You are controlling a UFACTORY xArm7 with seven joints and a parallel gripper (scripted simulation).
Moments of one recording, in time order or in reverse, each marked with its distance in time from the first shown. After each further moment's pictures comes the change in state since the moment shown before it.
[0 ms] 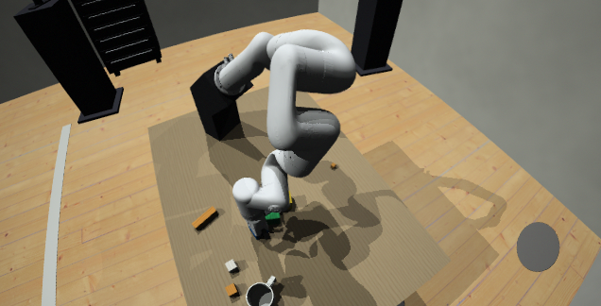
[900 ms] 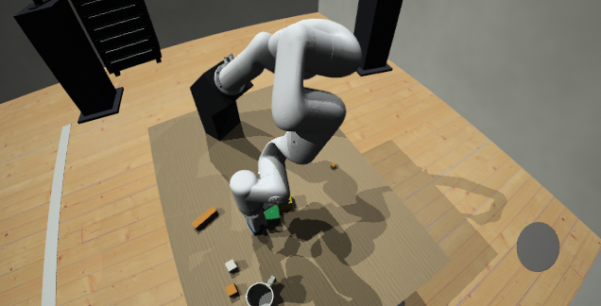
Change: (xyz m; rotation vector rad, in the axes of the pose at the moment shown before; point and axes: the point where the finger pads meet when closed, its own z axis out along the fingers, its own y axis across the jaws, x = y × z) arm 0.000 0.000 -0.037 -0.001 -0.001 0.000
